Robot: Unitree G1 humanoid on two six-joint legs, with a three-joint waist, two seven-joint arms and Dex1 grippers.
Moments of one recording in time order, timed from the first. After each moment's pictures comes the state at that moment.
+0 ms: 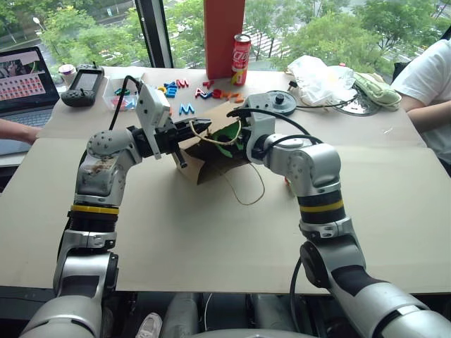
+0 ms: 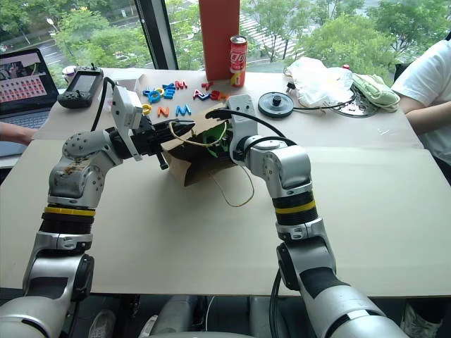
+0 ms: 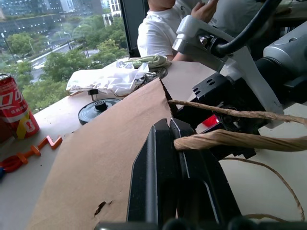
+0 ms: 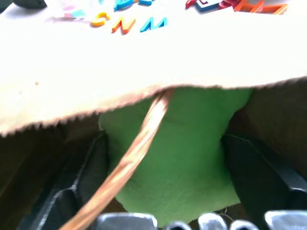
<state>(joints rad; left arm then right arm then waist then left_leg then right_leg) -0.74 0.50 0.02 0.19 -0.39 0.26 -1.01 -0.94 -0.08 0.00 0.09 0.33 1.09 0.09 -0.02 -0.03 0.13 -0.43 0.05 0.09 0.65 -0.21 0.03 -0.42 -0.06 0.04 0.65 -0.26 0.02</state>
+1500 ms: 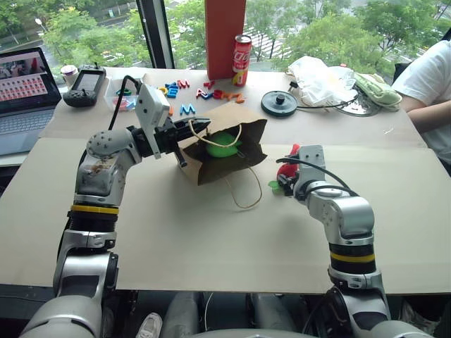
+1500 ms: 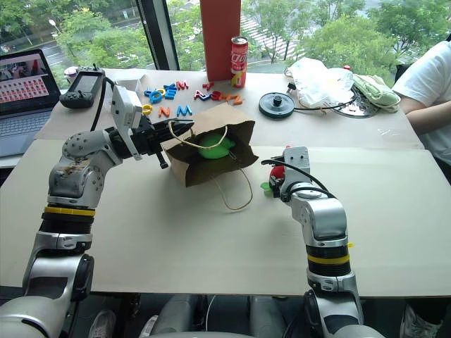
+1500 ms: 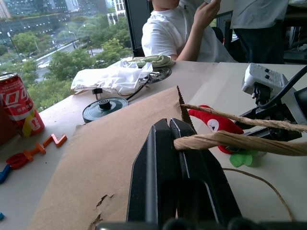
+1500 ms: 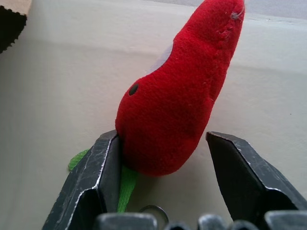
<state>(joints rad) -0.74 0.50 0.02 0.19 -0.39 0.26 -0.99 -0.50 -0.21 -0.05 -0.21 0.16 1.17 -0.04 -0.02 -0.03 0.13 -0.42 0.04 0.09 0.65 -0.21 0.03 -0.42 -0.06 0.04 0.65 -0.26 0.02</state>
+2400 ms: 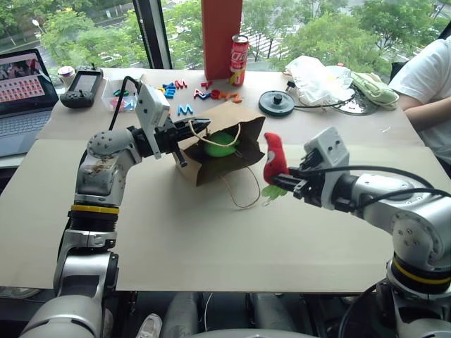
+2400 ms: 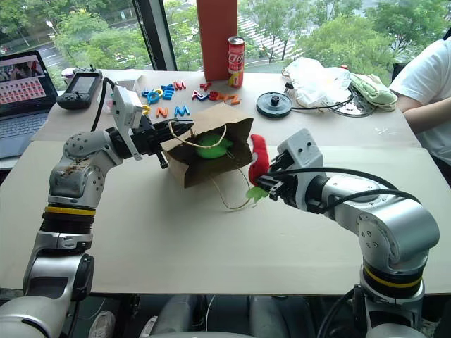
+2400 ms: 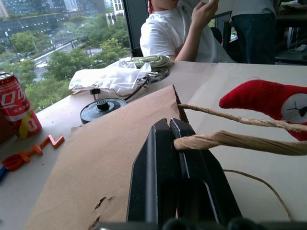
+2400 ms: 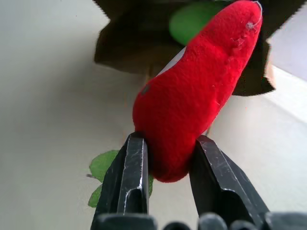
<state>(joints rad) -0.74 0.50 0.02 0.20 -0.39 0.26 -0.99 -0.54 -0.57 -0.08 -0.75 0.67 1.51 0.51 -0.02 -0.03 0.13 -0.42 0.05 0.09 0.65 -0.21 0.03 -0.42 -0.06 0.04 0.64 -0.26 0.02</state>
